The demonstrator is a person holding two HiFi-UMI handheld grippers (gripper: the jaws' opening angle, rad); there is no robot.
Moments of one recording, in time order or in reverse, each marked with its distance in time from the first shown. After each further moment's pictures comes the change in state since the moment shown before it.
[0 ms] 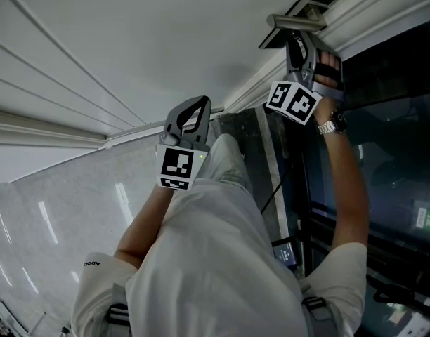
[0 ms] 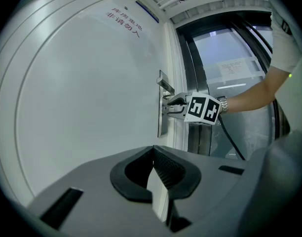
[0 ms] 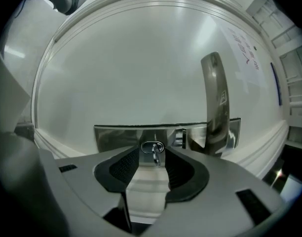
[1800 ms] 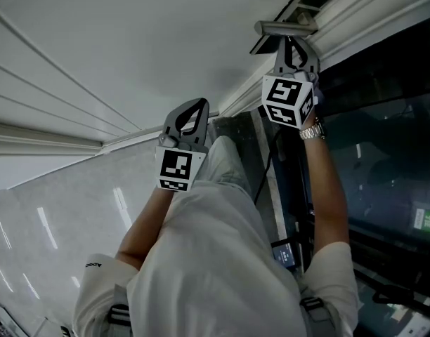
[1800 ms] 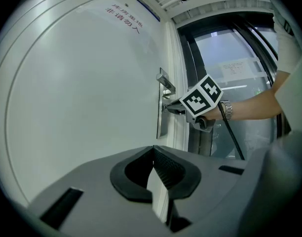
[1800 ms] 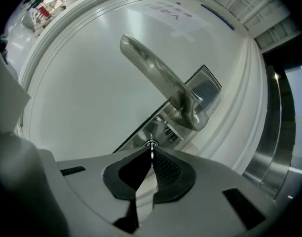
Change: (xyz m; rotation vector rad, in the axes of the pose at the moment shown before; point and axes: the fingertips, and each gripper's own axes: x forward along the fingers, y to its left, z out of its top) left arm 0.024 -0.005 0.001 -0.016 -0.006 -0.007; right arm 0.004 -0.017 -0.004 0.734 -0.006 0.058
